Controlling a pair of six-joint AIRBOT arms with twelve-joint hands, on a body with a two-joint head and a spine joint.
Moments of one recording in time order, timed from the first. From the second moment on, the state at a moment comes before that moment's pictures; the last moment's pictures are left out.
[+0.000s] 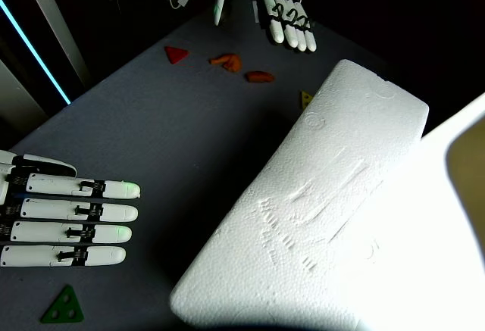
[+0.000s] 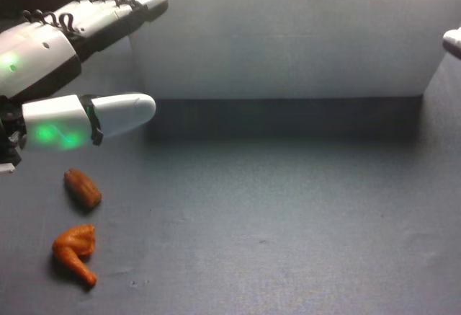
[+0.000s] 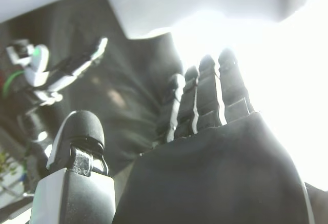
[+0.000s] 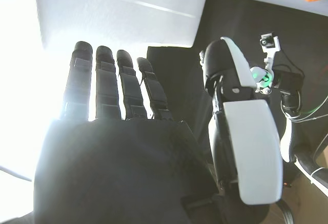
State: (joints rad) left arm 0.78 -0.87 1.11 0.09 -1.09 0.46; right arm -0.90 -0.72 0.93 0.17 1.15 -0.76
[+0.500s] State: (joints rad) left arm 0.77 -0.87 1.14 -0.08 -1.18 0.54; right arm -0.86 -0.74 0.98 0.35 1.22 -0.85
